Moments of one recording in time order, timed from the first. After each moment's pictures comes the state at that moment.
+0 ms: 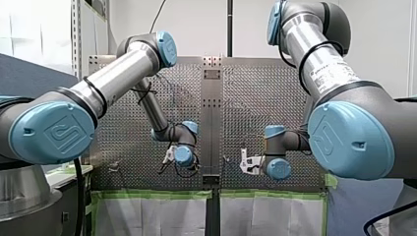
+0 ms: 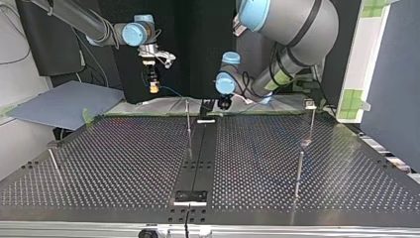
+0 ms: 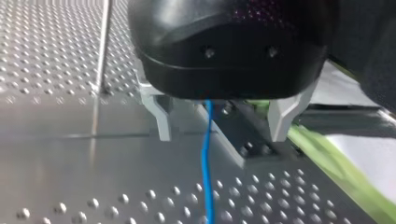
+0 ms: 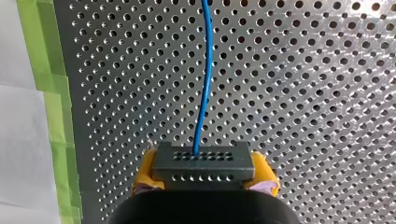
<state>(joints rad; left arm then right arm) -0.44 -2.49 -1.53 -2.60 -1.84 -1.29 2.00 -0.80 1.96 -1.04 1.58 1.55</state>
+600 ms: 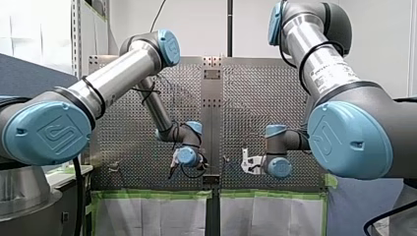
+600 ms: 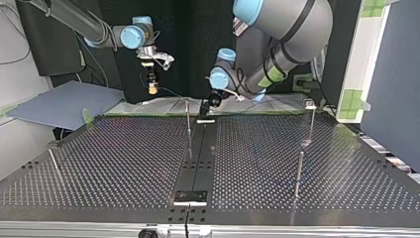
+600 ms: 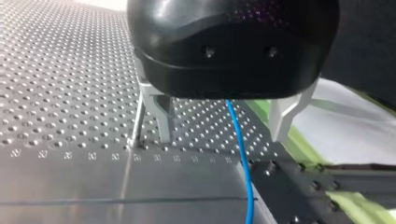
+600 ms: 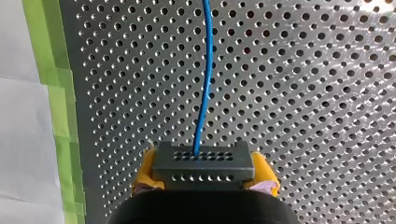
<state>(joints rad) -0.48 -2.49 -1.53 -2.57 -1.78 -1.44 1.99 -0.80 1.94 -1.00 1.57 1.54</state>
